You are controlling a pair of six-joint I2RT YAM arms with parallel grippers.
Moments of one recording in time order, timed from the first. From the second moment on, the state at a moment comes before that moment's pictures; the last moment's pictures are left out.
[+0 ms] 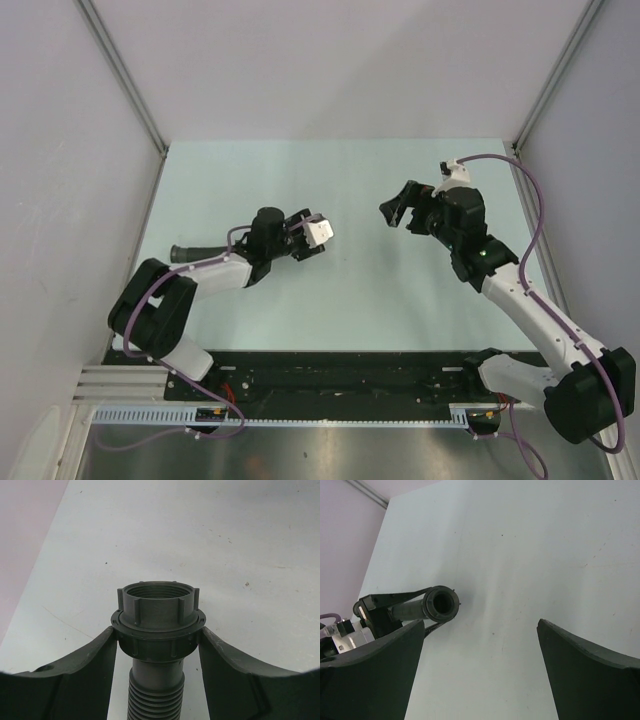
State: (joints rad) left arm -0.53 1.55 0.71 0.42 0.34 0.70; right arm 0.42 1.09 0.90 -0.11 -0.01 0.55
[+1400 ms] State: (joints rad) left arm -0.55 1.13 0.79 0.32 0.38 0.38; right arm 0.35 1.11 0.90 -0.13 -0.32 0.46
